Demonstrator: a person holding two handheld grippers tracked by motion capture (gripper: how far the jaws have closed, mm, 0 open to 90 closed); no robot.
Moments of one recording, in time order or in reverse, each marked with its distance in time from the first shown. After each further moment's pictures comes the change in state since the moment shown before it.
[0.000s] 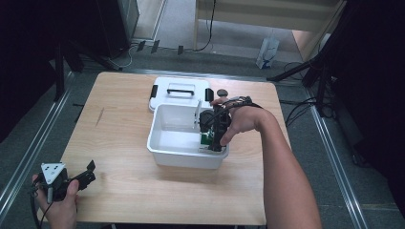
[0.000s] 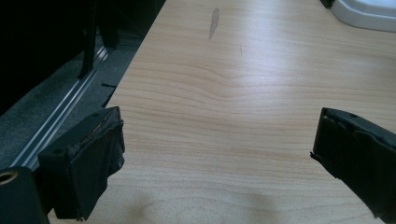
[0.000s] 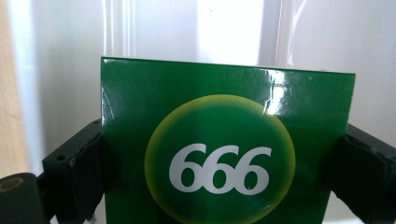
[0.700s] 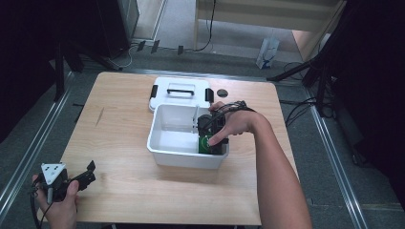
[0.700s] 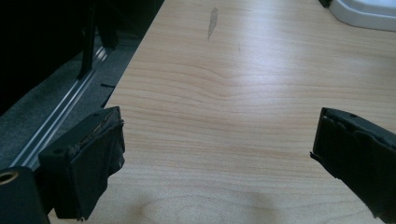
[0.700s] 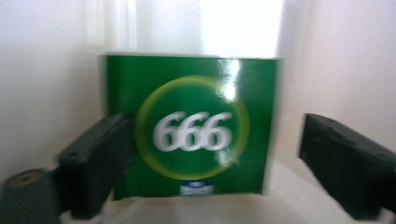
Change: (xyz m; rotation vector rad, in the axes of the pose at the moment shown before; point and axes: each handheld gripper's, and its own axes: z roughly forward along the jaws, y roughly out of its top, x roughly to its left) left arm 0.000 -0.001 -0.001 -0.001 -0.007 0.004; right arm -0.002 -0.001 0.026 0.010 0.013 -0.010
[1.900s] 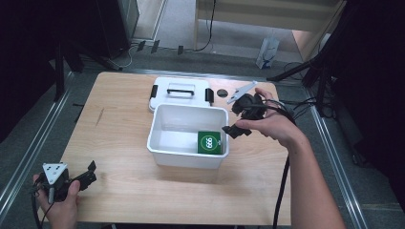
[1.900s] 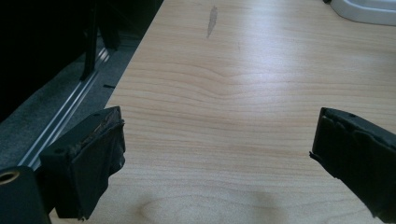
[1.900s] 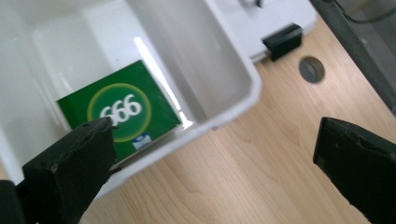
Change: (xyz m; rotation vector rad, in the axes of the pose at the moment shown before) left arm -0.003 0.000 0.000 0.007 0.012 0.020; right arm 0.003 -0.083 -0.079 -0.330 -0.230 0.587
